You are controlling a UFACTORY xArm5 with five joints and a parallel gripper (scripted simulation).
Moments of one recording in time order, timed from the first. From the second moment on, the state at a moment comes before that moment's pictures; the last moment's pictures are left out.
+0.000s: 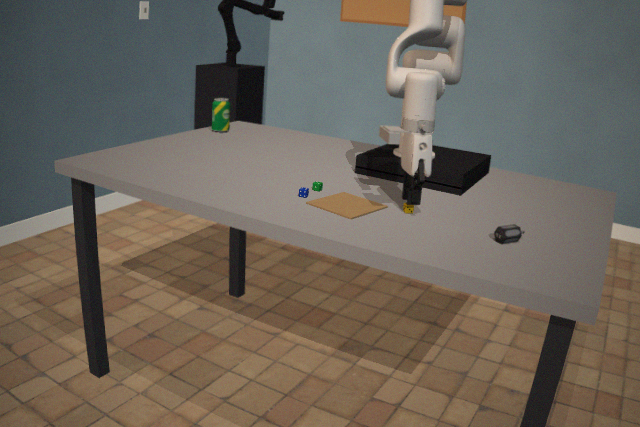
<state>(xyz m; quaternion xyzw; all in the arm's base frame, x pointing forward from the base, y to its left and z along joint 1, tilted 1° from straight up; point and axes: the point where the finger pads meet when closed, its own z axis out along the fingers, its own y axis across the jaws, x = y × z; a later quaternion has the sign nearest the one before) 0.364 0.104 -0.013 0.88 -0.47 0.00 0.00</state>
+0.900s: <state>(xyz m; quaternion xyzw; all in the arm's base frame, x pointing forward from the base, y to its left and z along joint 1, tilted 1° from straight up) 0.364 0.104 -0.030 0.88 -0.47 0.00 0.00</state>
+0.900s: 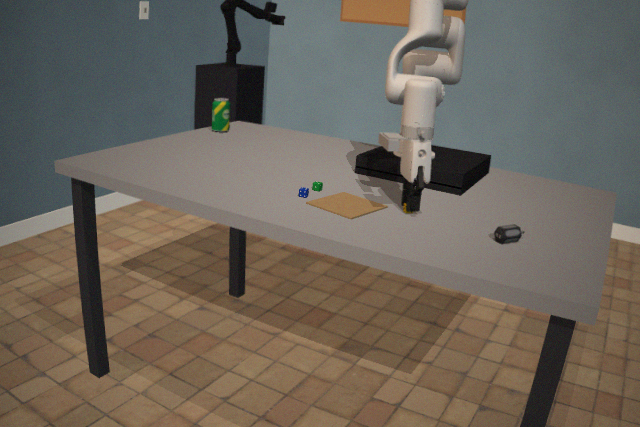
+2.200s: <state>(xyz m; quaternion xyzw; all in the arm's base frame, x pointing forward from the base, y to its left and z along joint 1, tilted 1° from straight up) 0.364 0.104 -0.037 0.88 -0.47 0.00 0.00</state>
